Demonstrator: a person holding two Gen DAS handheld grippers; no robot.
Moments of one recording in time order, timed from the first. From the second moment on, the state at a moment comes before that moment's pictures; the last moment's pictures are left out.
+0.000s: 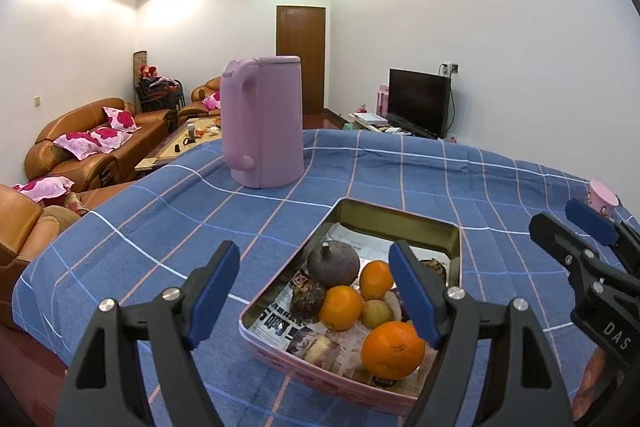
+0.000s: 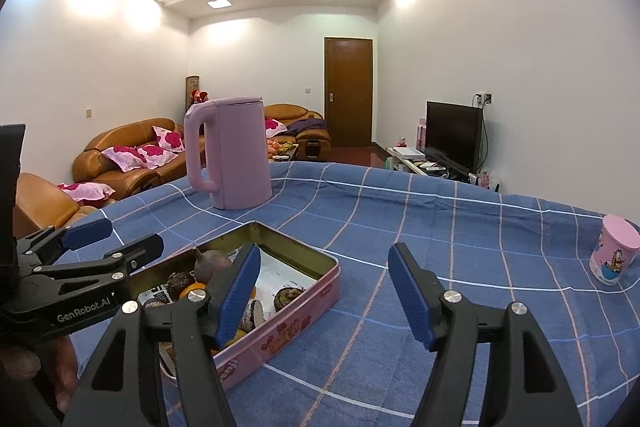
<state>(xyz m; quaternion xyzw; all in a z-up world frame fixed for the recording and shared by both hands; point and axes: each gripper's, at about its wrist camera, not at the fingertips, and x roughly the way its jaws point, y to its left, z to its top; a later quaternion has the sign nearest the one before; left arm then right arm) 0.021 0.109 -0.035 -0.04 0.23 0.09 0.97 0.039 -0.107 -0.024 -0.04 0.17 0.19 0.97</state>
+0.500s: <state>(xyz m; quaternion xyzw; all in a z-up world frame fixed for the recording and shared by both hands) 0.018 0.105 -0.036 -0.04 0.23 0.09 0.97 0.035 -0.113 -0.023 -0.03 0.17 0.19 0.97</state>
